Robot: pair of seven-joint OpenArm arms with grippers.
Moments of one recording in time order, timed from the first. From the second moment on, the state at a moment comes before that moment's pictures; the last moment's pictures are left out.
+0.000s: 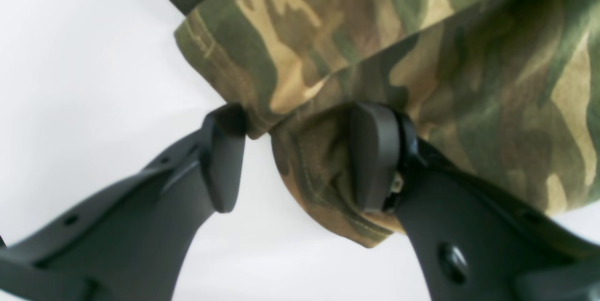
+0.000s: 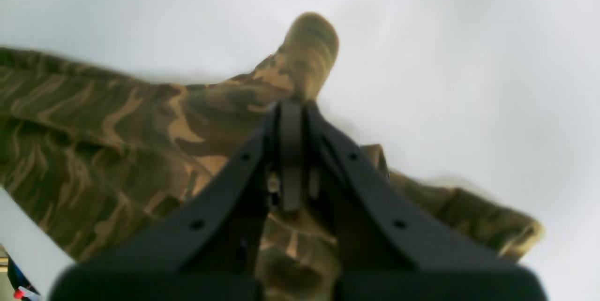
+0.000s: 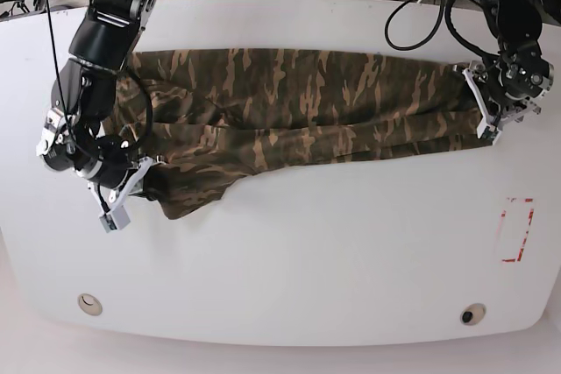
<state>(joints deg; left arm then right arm) 5.3 -17.1 -25.0 91.1 -2.5 -42.8 58.2 15.8 13.2 23.6 82.0 37.6 40.7 -71.5</state>
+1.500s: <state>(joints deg) 2.2 -19.1 -21.6 91.1 -1.9 -43.0 59.8 -7.6 11.3 35.5 104.5 56.5 41.0 -75.0</state>
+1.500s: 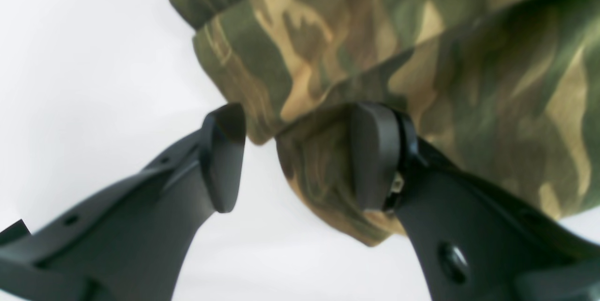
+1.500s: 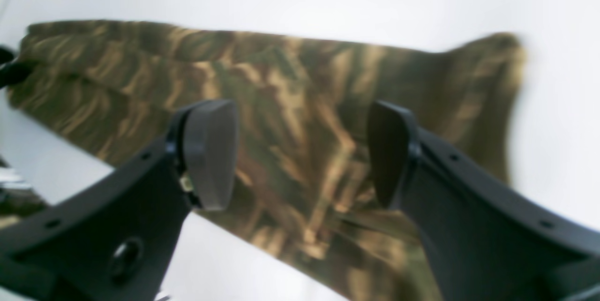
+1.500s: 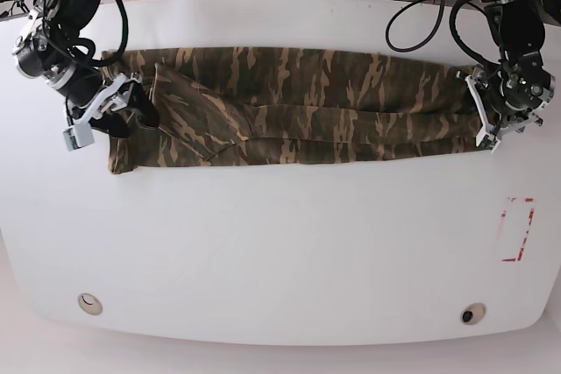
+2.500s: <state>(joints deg) -5.9 -17.8 -39.6 90.2 -23.4 -42.8 75.1 -0.8 4.8 23.5 84.0 29.2 41.1 -61.8</state>
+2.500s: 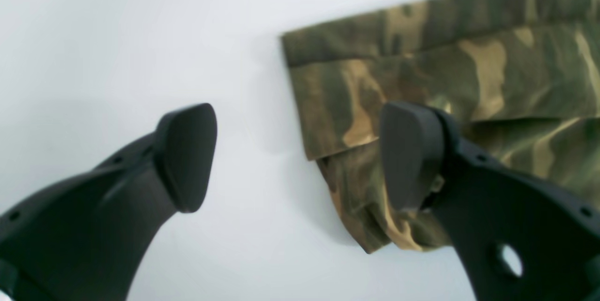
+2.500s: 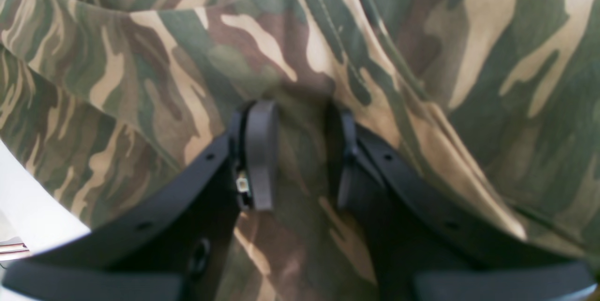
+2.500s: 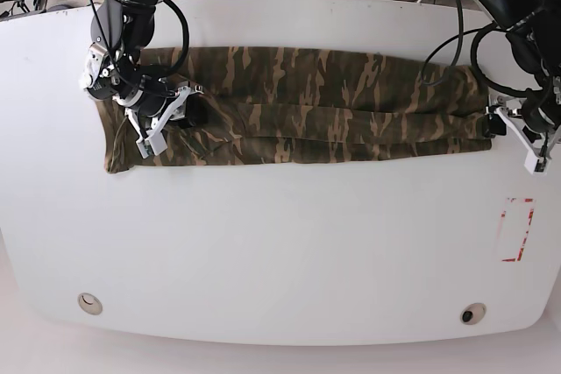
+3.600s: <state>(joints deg) -5.4 -16.9 -46.1 71.1 -41.2 -43.0 76.7 -0.5 4.6 23.5 83.6 29.3 41.1 -61.9</state>
